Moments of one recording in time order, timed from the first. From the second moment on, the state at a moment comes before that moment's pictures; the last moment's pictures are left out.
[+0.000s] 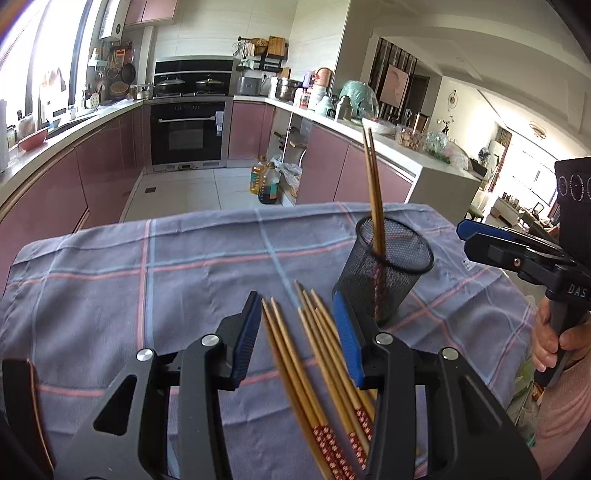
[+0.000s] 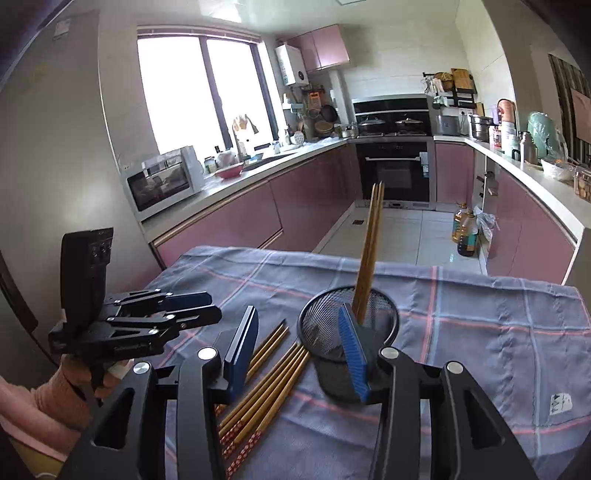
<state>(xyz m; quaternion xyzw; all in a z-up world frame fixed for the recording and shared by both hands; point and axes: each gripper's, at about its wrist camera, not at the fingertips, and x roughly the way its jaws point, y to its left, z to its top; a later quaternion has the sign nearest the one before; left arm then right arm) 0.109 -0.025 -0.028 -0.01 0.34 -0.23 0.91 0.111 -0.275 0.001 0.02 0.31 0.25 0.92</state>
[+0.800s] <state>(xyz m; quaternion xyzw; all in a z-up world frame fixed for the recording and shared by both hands) 0.101 -0.034 -0.107 0.03 0.43 -0.21 0.88 0.118 -0.219 -0.101 -0.02 0.44 0.21 0.87</state>
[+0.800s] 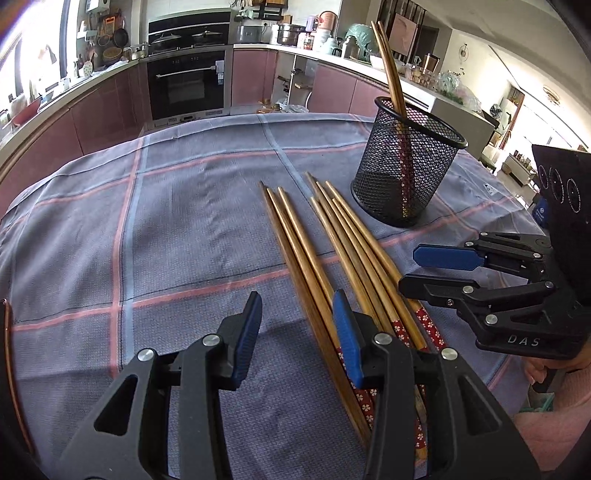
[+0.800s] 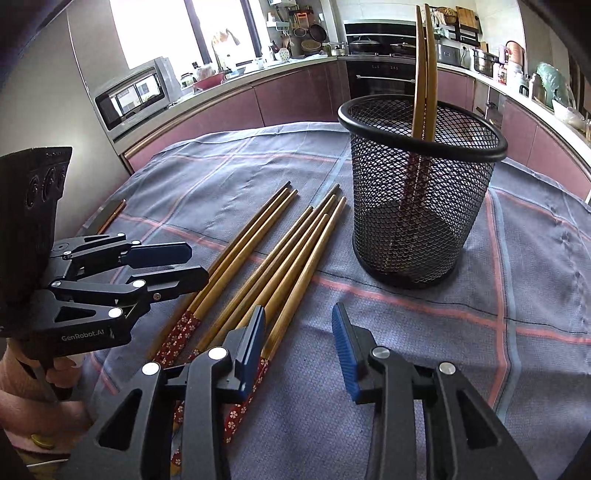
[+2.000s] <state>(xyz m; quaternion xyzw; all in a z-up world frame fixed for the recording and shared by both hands) 0.130 -0.038 -0.115 0.00 0.45 -0.18 0.87 0.144 -0.226 -0.105 0.01 0.44 0.19 0.88</state>
